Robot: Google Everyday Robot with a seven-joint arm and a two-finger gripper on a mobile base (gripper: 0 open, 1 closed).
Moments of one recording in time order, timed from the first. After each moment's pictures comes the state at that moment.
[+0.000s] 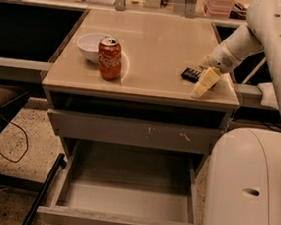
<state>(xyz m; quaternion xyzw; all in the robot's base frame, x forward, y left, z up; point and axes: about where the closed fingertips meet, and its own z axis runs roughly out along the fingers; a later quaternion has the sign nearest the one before) 0.717 -0.197 0.794 -0.58 0.77 0.17 0.21</state>
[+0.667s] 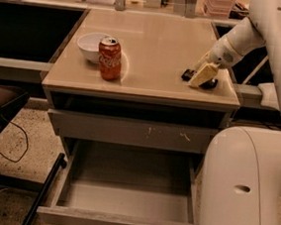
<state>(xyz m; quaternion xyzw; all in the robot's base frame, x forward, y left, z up) 0.718 -0.197 0.806 -0.58 0.77 0.17 0.21</state>
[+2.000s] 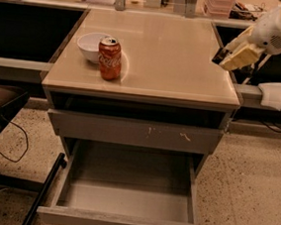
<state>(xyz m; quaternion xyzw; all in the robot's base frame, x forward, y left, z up) 0.644 -0.234 0.938 -0.56 0.76 0.06 0.32</state>
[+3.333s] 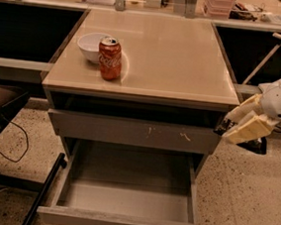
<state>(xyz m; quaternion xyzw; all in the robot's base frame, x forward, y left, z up) 0.477 -0.228 0.861 -0.55 0.79 0.15 0.24</state>
